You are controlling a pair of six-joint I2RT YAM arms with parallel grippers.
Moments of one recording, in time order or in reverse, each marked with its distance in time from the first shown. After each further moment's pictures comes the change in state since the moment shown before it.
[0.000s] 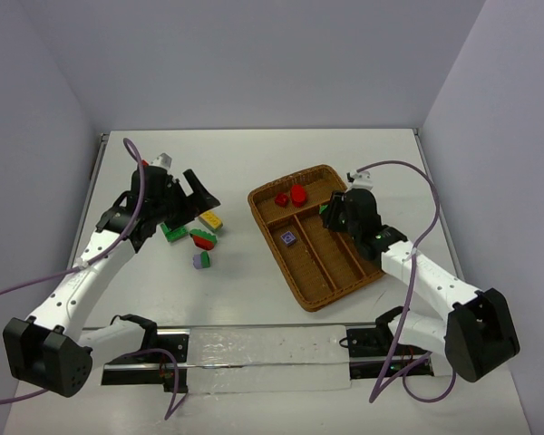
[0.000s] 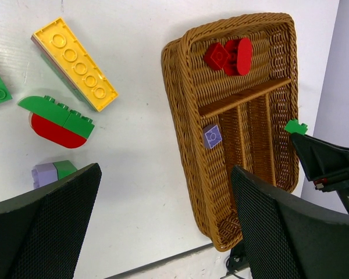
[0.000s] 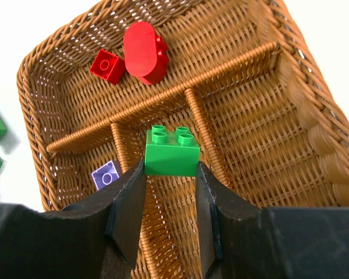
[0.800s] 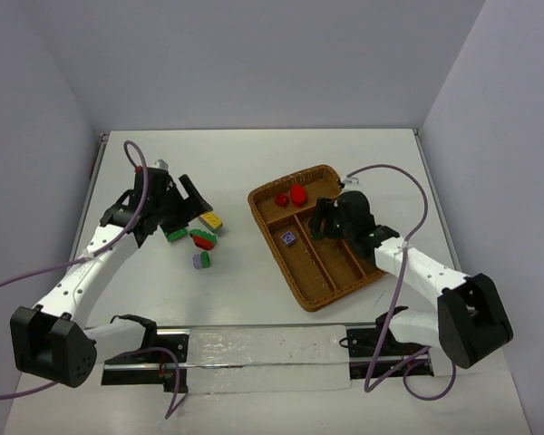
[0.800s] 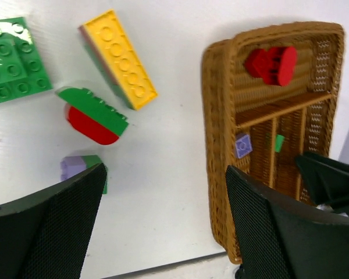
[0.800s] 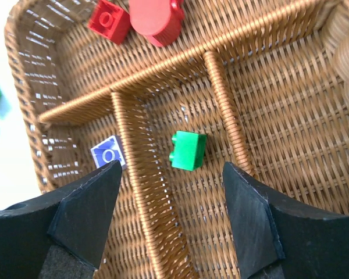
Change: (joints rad) left arm 0.033 0.050 -0.016 -0.044 -0.048 -0.004; right arm -0.001 0.092 -0.018 0.007 -0.115 0.015
